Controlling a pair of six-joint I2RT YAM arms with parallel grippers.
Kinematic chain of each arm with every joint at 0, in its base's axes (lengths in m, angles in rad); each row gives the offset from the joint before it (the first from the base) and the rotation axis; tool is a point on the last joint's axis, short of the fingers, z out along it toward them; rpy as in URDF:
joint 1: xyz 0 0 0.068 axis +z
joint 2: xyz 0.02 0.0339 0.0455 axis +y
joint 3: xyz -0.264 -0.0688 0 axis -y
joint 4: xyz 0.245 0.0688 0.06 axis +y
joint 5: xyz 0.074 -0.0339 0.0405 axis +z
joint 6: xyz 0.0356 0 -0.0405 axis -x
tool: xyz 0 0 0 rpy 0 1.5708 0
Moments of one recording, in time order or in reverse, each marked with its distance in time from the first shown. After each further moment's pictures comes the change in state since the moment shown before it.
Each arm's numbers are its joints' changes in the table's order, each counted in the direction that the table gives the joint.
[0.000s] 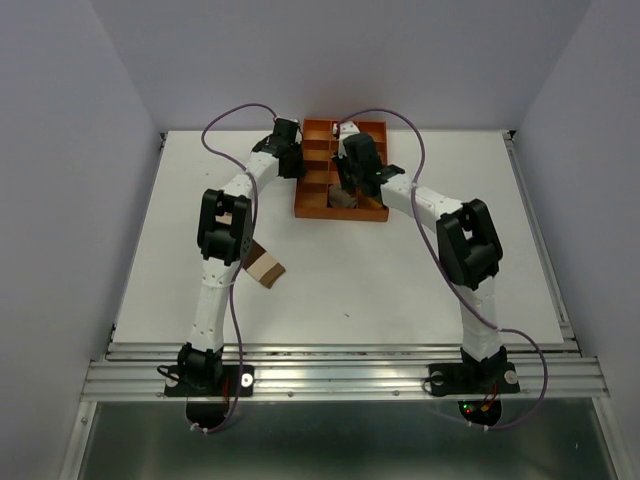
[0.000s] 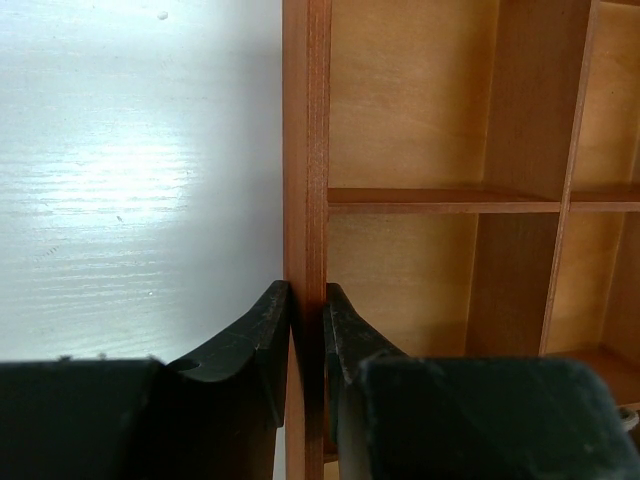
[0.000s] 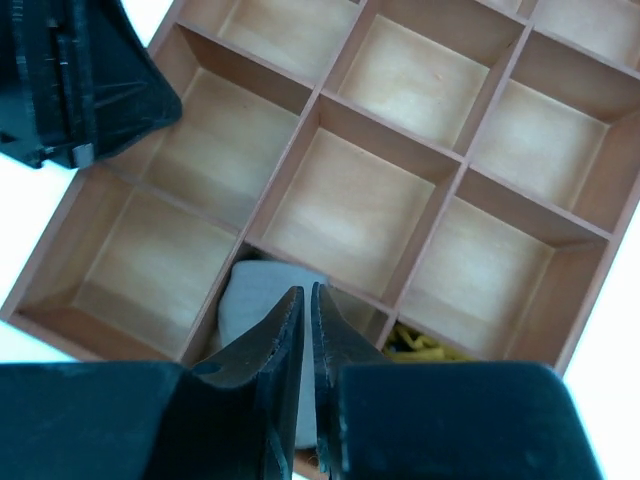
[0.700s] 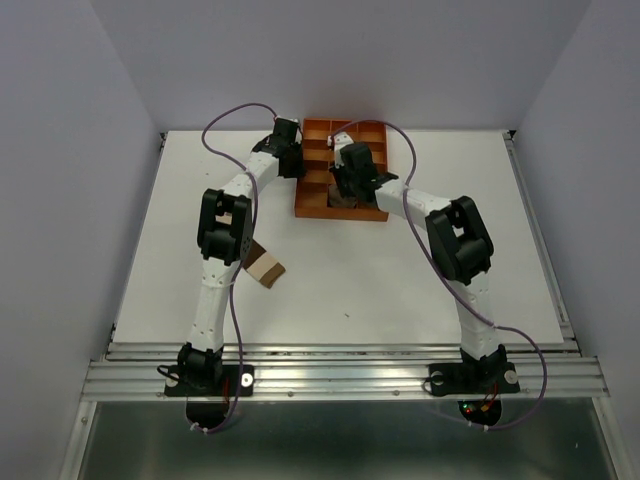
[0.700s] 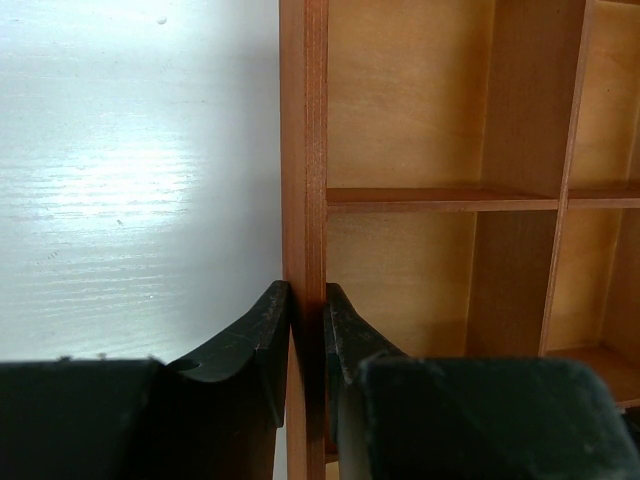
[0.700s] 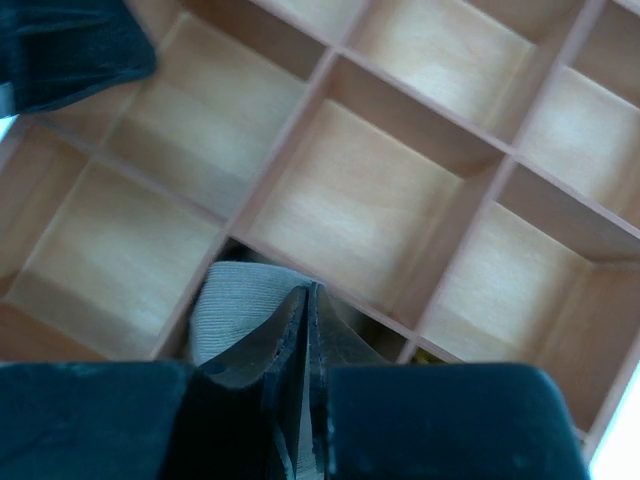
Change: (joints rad) left arm 0.000 0.000 -0.002 -0.006 -0.001 -0.008; right arm 0.000 0.095 -0.008 -0.074 0.044 0.071
